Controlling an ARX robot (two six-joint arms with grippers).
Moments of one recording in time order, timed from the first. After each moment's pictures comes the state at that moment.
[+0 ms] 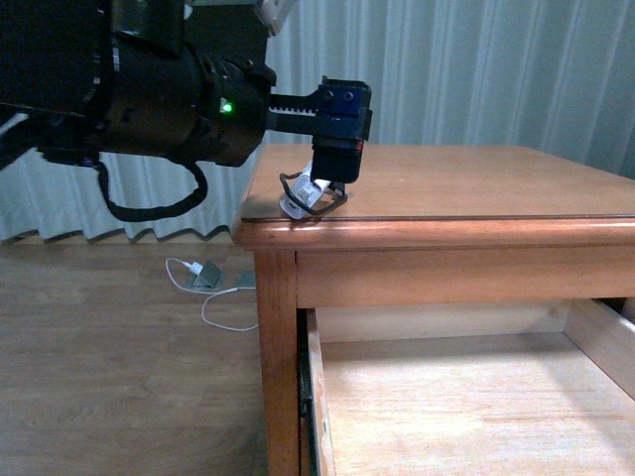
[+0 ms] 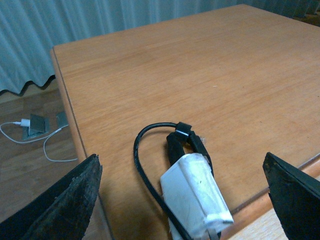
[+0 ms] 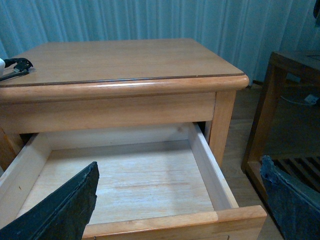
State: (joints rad) left arm -0.42 1.73 1.16 0.44 -0.06 0.07; right arm 0.00 0.35 0.06 0.29 0.00 0.00
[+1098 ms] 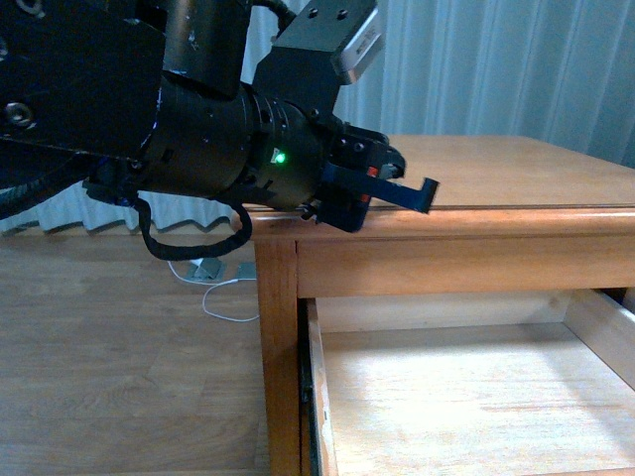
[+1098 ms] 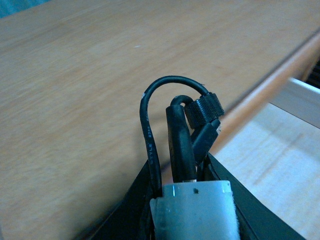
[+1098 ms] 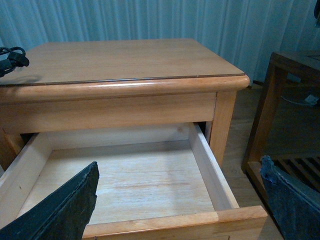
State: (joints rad) left arm -0.49 1.74 1.12 0.38 0.09 0.18; right arm 0.00 0.35 0.06 0.29 0.00 0.00
